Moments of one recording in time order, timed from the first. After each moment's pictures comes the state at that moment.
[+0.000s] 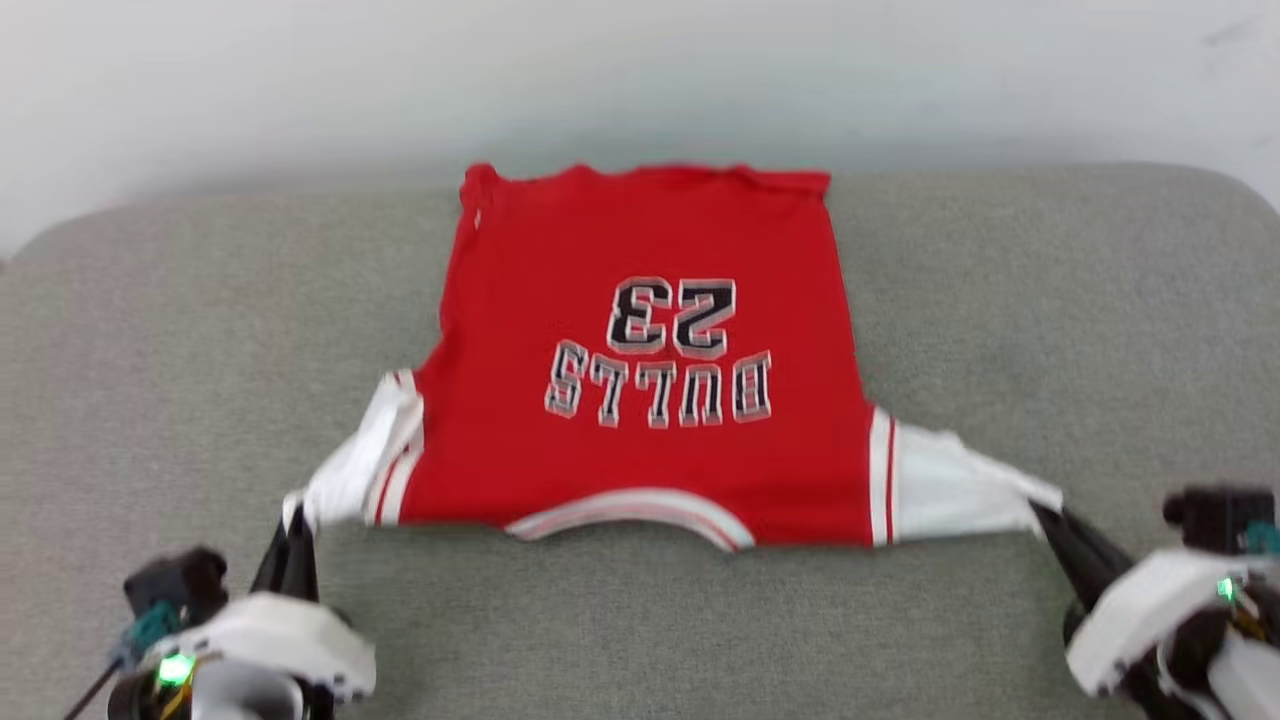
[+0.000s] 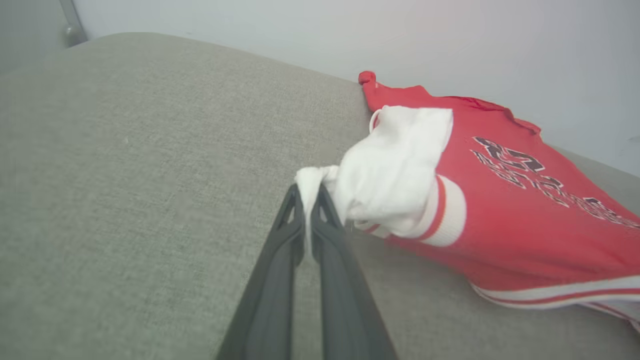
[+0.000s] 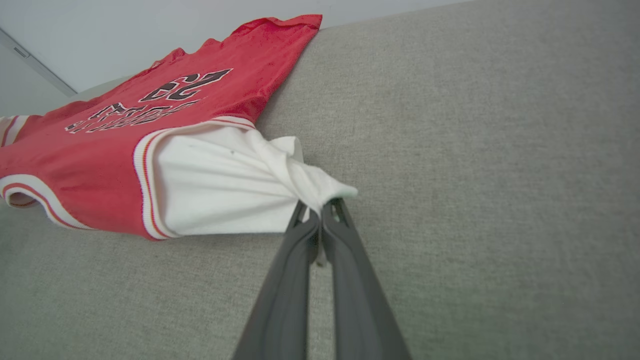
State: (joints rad) left arm -0.15 0.25 -0.10 0.40 -0.58 0.09 -0.18; right arm -0.32 -0.49 0.50 0.55 0.84 0.13 -0.15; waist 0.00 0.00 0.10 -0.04
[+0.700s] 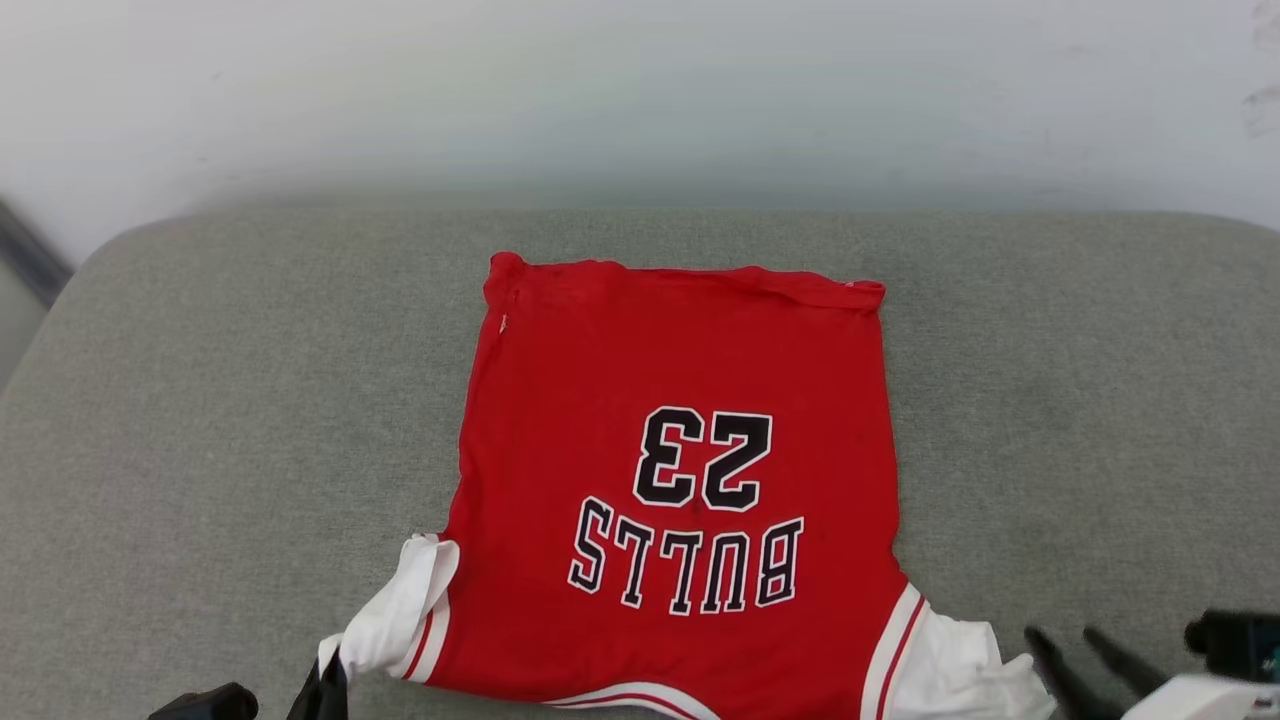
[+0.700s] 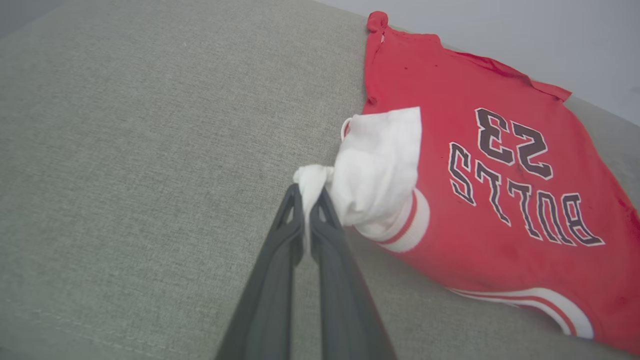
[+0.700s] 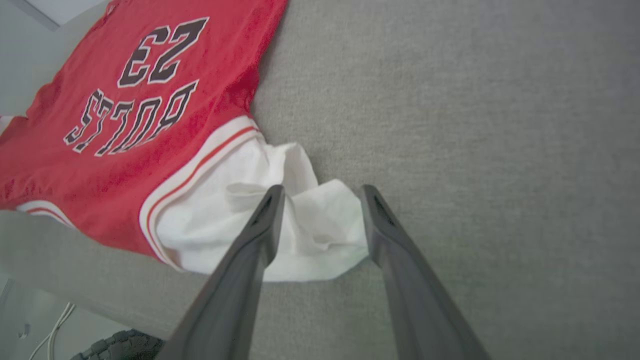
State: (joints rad) left arm 0.29 0.29 -0.16 -0.14 -0.55 0.26 0.05; right arm 0.20 -0.29 0.04 0.05 0.54 0.13 0.30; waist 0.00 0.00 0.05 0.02
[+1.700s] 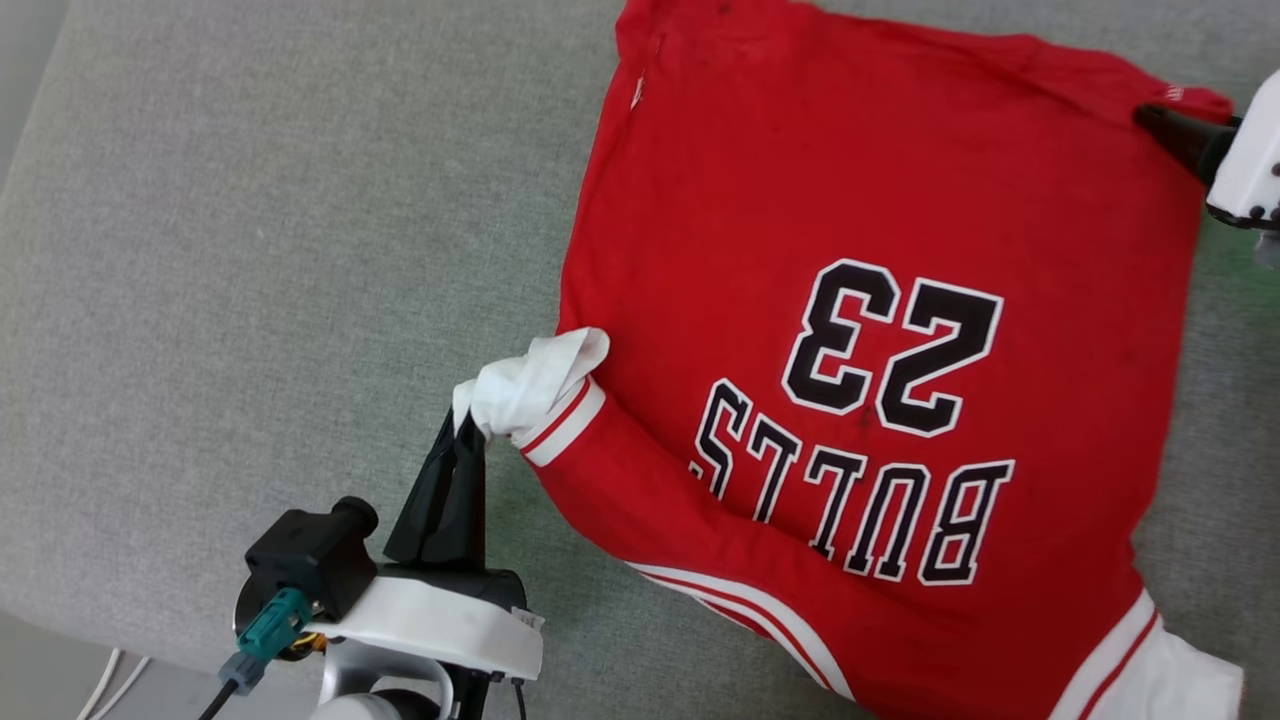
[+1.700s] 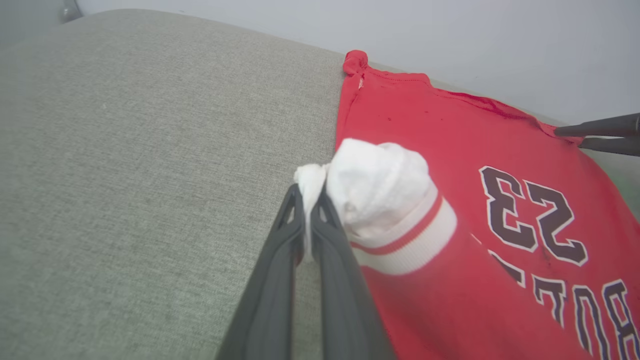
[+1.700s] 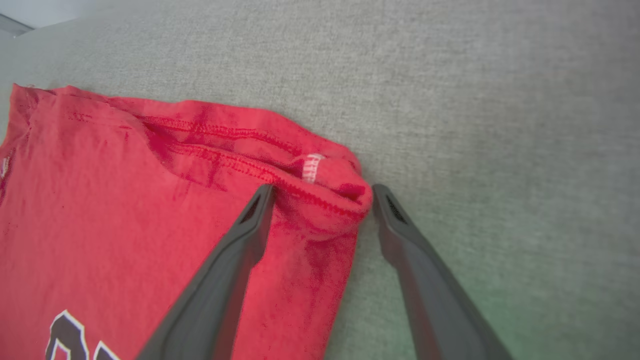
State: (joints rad) left arm -0.05 0.19 -0.32 -0.22 -0.44 0.20 -0.08; right arm -1.01 -0.38 0.06 0.76 0.56 0.13 0.67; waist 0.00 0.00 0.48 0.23
